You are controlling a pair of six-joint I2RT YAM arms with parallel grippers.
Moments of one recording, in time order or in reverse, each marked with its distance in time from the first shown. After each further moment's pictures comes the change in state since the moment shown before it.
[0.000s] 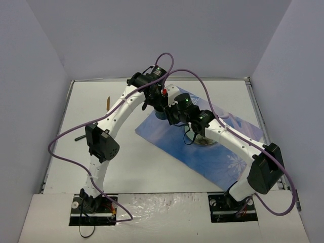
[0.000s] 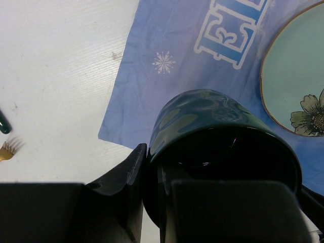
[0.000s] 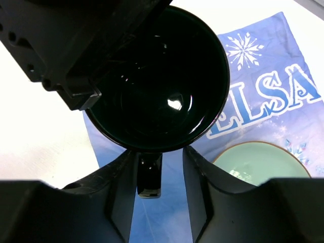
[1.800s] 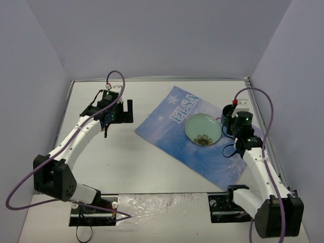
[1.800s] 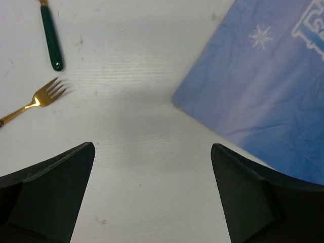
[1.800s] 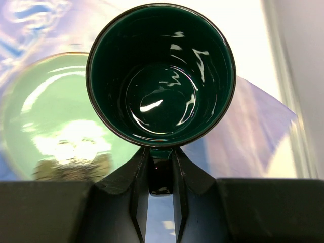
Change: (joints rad) left arm 0.293 -0.697 -1.093 0.583 0.083 0.009; right arm -0.641 -0.508 -0.543 0.064 0.061 0.008
